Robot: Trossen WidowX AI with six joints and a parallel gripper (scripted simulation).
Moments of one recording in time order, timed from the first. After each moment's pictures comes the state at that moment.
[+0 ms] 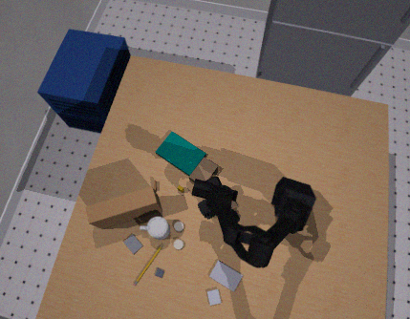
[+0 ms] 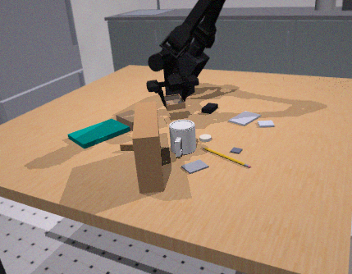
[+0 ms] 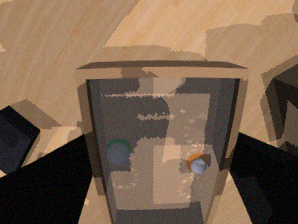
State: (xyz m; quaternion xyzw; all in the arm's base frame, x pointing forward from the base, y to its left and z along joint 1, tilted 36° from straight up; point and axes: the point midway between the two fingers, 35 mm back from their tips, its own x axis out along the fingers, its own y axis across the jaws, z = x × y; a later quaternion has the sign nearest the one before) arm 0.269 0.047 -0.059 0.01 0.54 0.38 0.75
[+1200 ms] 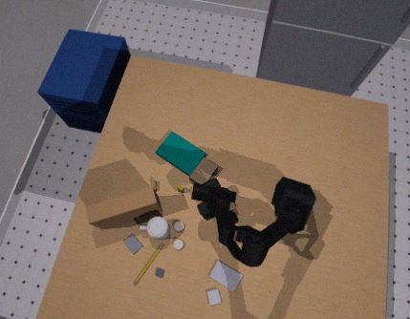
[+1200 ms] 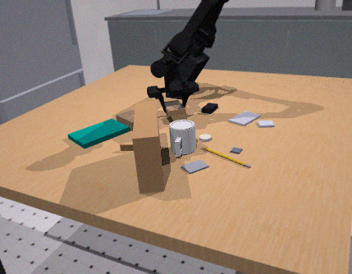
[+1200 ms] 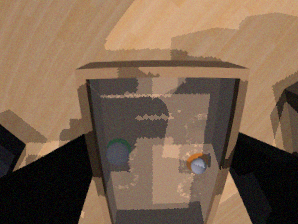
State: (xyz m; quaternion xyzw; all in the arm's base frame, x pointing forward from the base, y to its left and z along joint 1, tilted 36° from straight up) arm 0.275 0.060 -0.076 0.00 0.54 0.38 0.75
